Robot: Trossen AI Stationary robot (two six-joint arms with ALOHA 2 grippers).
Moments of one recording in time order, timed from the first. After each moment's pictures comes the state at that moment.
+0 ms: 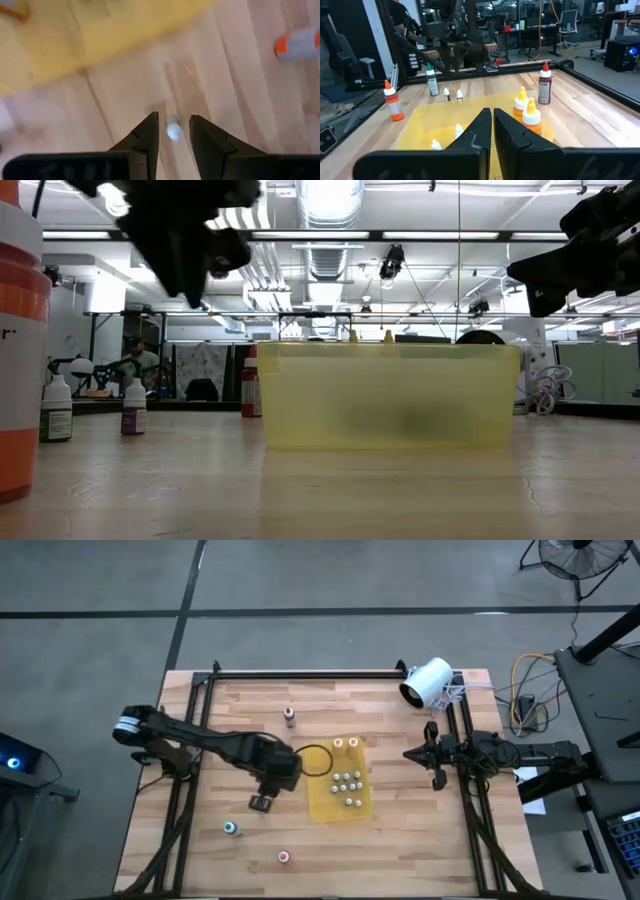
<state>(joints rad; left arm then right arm) -0.18 1.54 1.28 -0.99 0.07 0.11 0.03 0.04 0.01 0.01 0.03 0.15</state>
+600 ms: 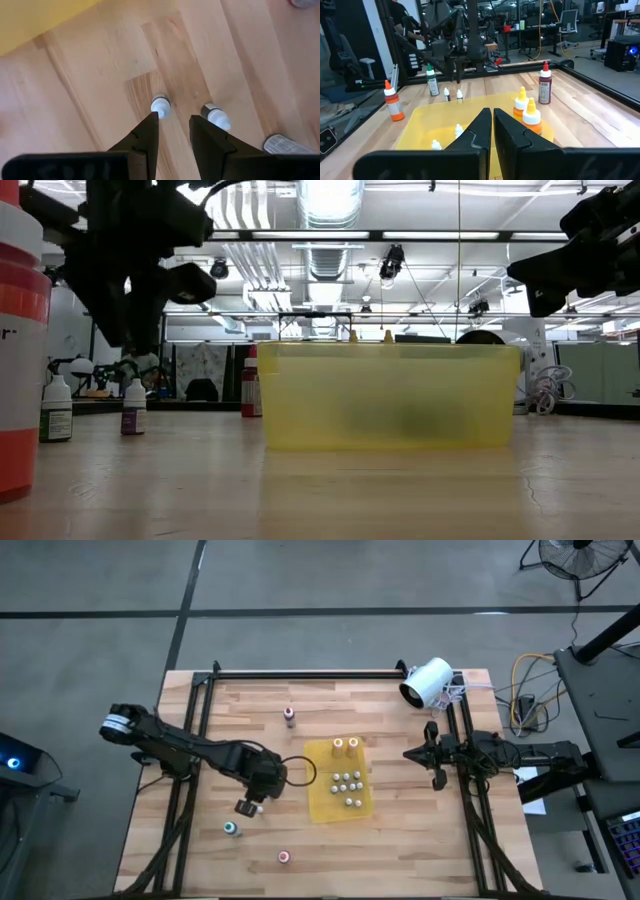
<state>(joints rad) -0.24 1.43 0.98 -0.82 0.06 0.13 0.03 0.04 0.01 0.01 0.03 0.15</state>
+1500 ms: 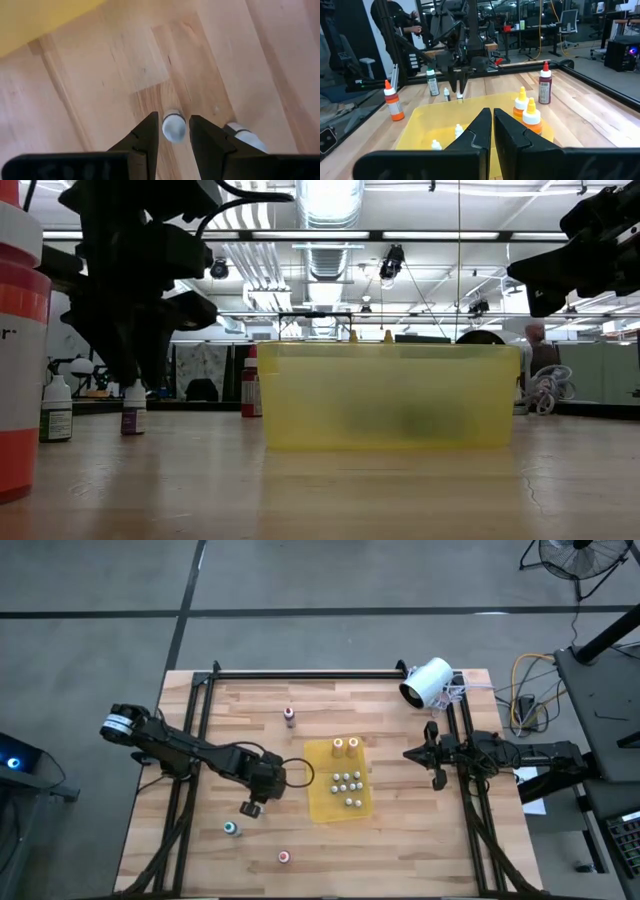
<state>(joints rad) -0.24 1.44 0.83 -0.58 0.03 0.13 0.03 0.04 0.01 0.01 0.03 0.15</state>
